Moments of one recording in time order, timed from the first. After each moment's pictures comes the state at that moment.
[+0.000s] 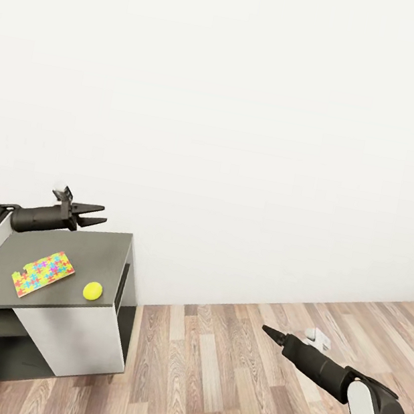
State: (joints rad) left arm -1.06 0.44 0.07 -0.57 0.29 0.85 -1.45; right arm -0.24 -0.12 -0.27 -1.55 -0.55 0.98 0.35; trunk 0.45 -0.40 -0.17
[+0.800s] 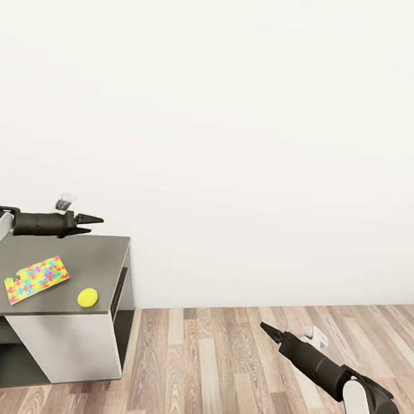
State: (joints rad) left arm -1.06 0.46 0.07 -0.58 0.29 0.87 -1.04; right arm -0.24 -0.10 -0.25 -1.55 -0.55 0.93 0.35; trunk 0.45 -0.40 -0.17
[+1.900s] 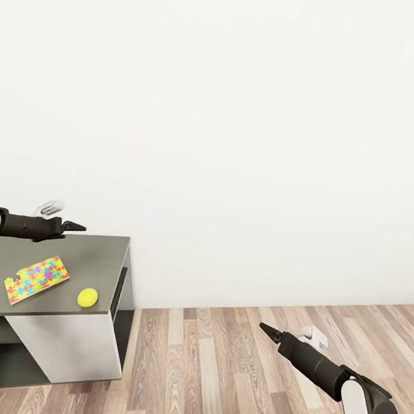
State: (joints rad) left arm -1.06 0.50 0.07 -0.58 0.22 0.88 -0.79; right arm -0.24 -0.10 -0.25 -1.55 -0.54 0.93 0.34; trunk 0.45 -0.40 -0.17
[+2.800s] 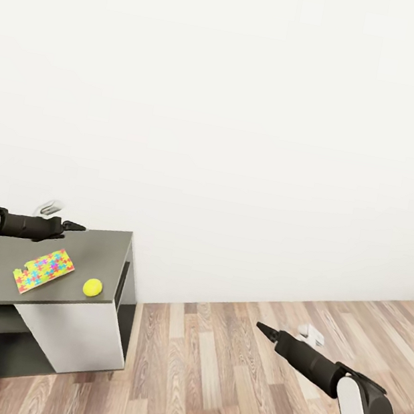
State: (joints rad) left arm -1.06 0.50 0.07 -0.58 0.22 0.88 -0.79; right arm -0.25 -0.09 -0.23 -1.55 -0.53 0.94 0.31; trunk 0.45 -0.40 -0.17
